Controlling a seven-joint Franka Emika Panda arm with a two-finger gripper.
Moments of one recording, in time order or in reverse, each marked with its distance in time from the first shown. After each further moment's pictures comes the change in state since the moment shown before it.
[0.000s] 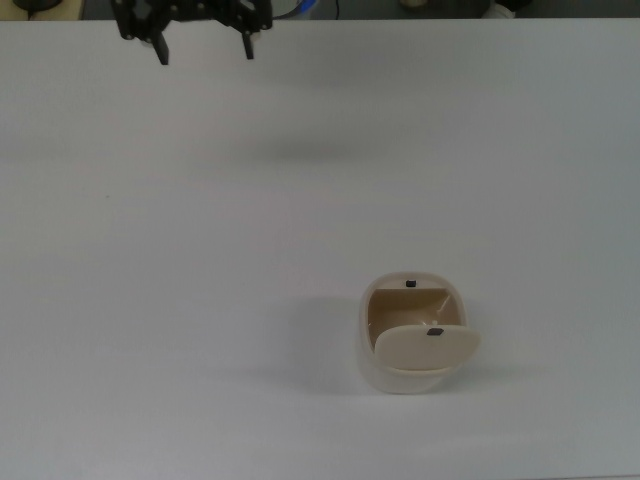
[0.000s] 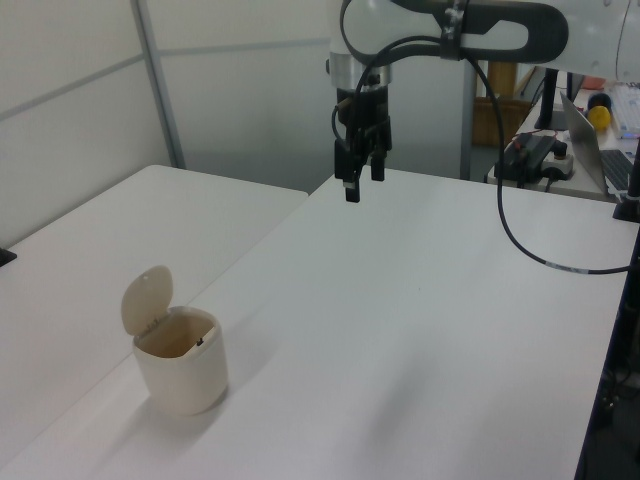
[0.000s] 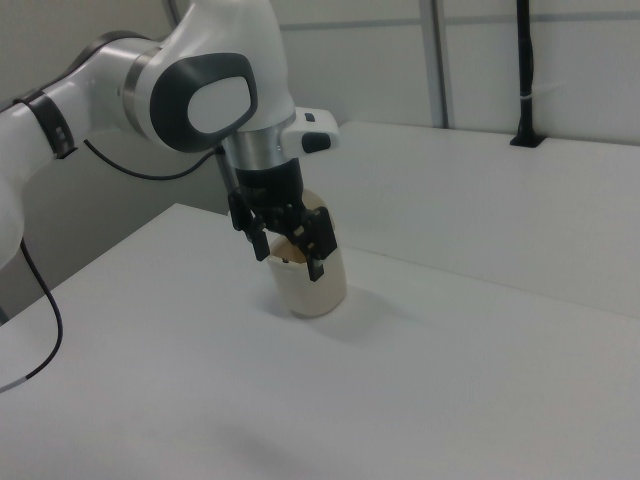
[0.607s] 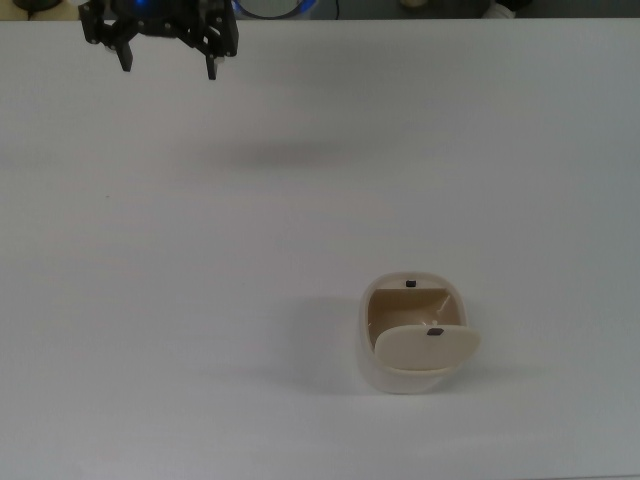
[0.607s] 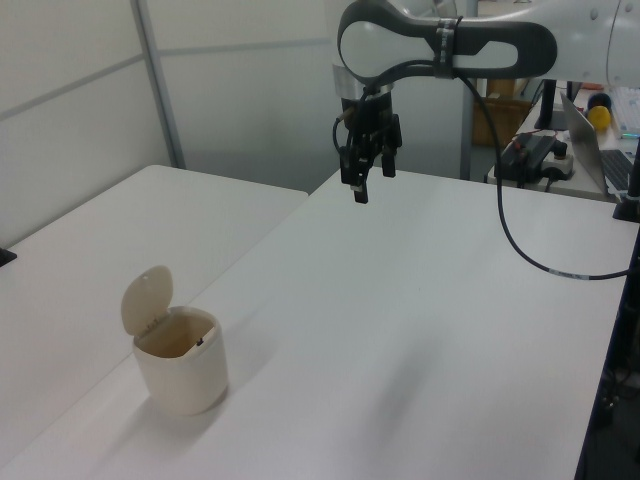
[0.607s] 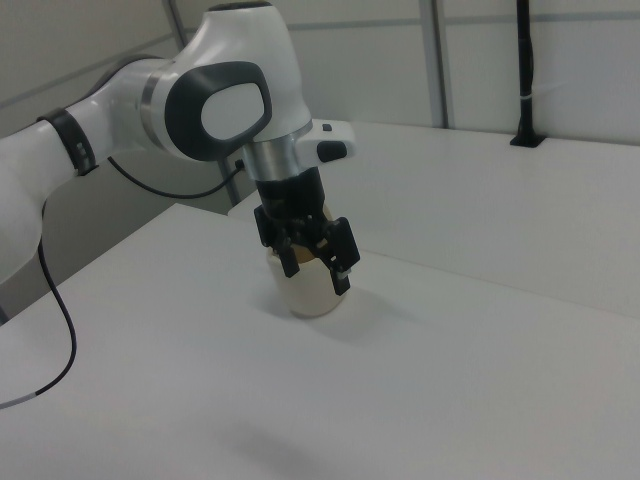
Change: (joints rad) arm 0.009 0.027 -0.013 -0.012 -0.124 0.040 0.083
